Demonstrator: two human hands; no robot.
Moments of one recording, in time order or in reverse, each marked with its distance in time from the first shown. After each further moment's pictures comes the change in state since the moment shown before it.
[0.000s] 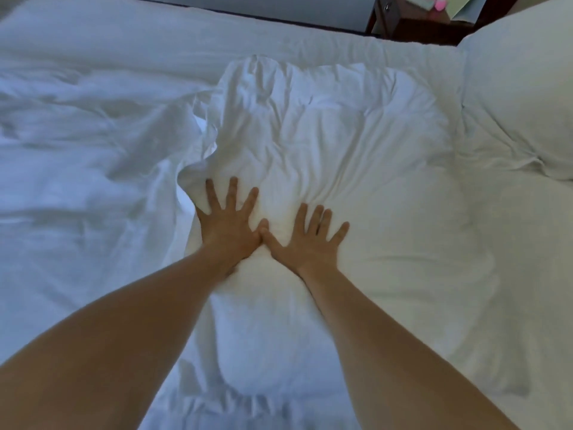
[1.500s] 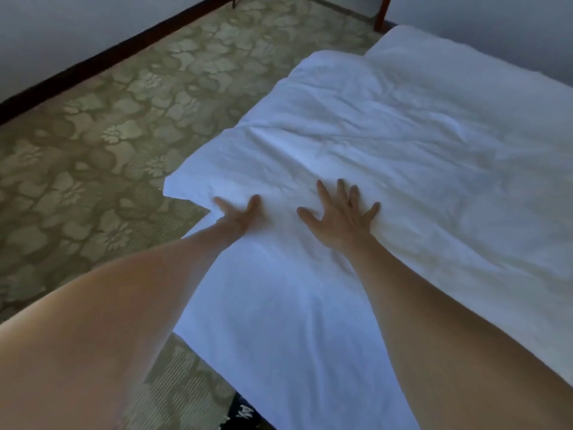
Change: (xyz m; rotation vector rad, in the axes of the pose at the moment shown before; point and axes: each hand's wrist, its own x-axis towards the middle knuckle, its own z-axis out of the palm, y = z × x) left_hand -0.186 -0.781 0.005 -1.089 -0.200 -1.135; right_hand -0.178 -0.729 0.078 -0.141 -0.011 -0.586
